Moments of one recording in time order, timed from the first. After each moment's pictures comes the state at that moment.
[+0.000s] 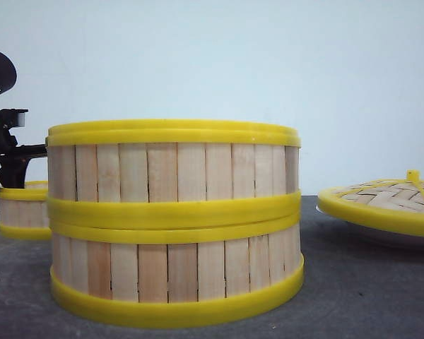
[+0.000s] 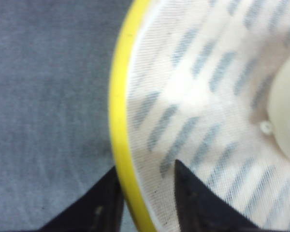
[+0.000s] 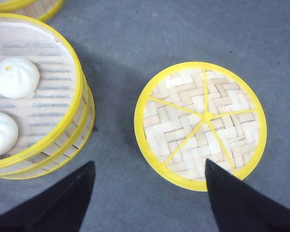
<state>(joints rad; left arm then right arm) 0.05 1.85 1.30 -0.44 0.07 -0.03 0.57 0.97 1.32 -1.16 0.16 0.11</state>
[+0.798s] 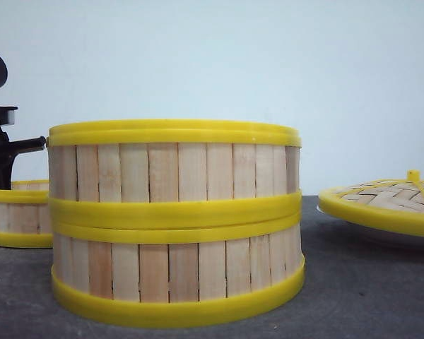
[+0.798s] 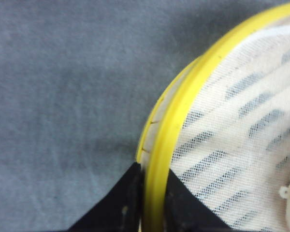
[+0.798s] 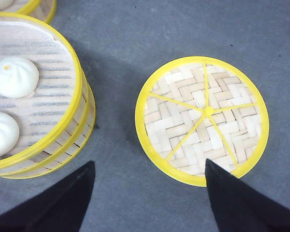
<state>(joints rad) 0.08 1.85 1.34 -0.51 0.11 -0.07 0.57 0.97 1.32 -1.17 0.16 0.14</state>
